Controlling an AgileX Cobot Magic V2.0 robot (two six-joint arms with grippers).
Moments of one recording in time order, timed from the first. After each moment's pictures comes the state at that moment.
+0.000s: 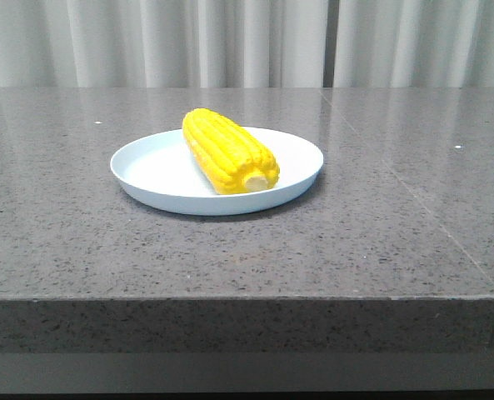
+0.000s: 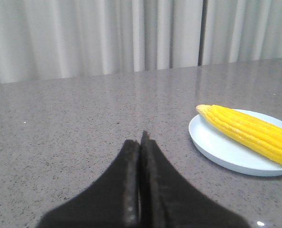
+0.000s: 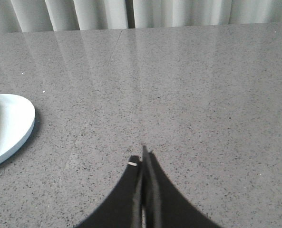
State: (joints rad) left arm -0.28 0.04 -0.29 0.05 0.38 -0.03; right arm 0.12 0.24 -0.45 -0.07 0.53 0.20
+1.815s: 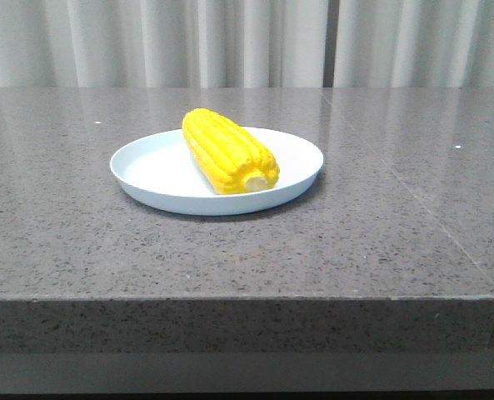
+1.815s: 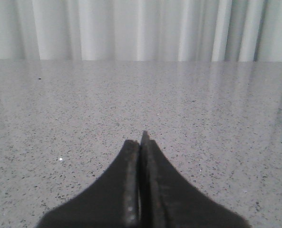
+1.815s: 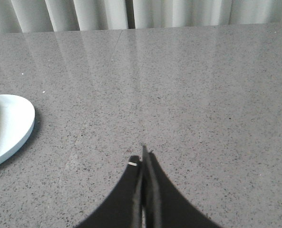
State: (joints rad) left arm 0.00 -0.01 0.01 0.00 0.10 0.01; right arm 0.12 0.24 -0.45 -0.07 0.53 0.20
